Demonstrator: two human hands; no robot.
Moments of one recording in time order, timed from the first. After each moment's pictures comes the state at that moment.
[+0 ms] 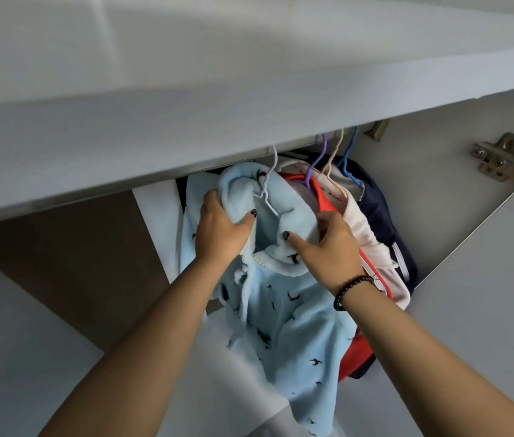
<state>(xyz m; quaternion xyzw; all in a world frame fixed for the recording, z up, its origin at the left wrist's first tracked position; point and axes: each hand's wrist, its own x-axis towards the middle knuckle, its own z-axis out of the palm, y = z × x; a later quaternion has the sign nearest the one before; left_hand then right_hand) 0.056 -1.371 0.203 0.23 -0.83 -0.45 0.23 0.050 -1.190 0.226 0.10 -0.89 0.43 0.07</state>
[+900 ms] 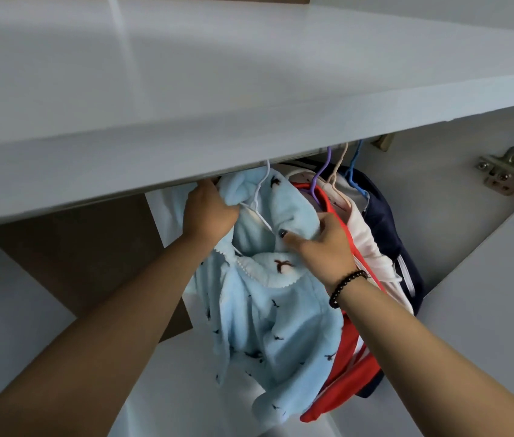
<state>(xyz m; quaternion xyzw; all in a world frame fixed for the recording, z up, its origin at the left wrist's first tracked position) 0.042 -1.407 0.229 0.21 -0.86 -0.37 0.28 0.042 -1.203 0.235 0.07 -0.81 0.58 -0.04</state>
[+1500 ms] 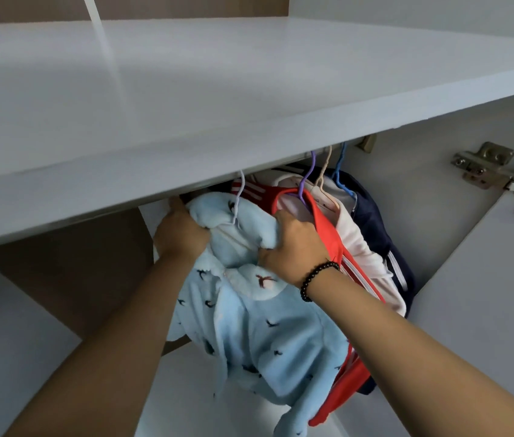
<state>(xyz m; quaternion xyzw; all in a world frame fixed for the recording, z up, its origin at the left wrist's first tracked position) 0.056 -1.428 0.217 0.30 -0.89 -0.26 0.21 0.046 -1.222 0.252 0.25 -0.92 0.31 0.05</state>
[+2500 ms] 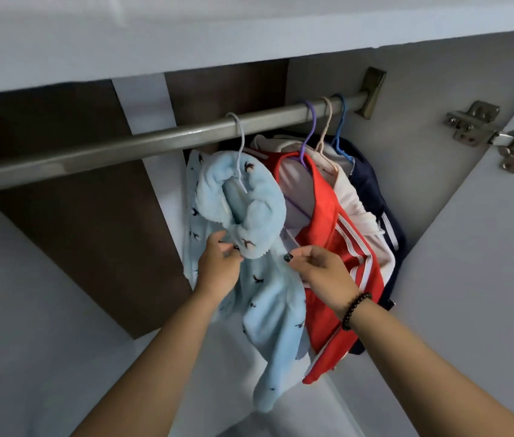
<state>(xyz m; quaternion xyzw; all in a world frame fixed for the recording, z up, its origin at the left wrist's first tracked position) 0.148 -1.344 0.148 0.27 -0.77 -0.57 0.13 0.113 -1.153 0.176 0.08 -0.75 0.63 -0.19</state>
